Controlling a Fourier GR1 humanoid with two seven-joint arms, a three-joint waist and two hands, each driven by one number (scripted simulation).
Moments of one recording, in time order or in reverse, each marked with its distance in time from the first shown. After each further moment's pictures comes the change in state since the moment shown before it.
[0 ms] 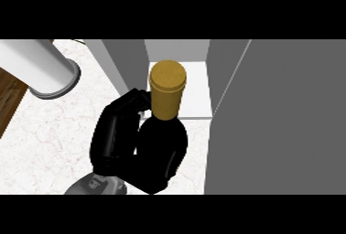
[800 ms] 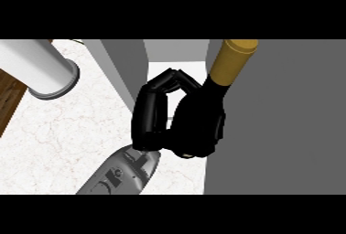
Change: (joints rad) left arm -0.262 0.000 -0.101 0.239 -0.012 0.282 -0.007; right arm -0.023 -0.019 -0.035 0.003 -0.020 0.015 0.021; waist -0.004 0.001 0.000
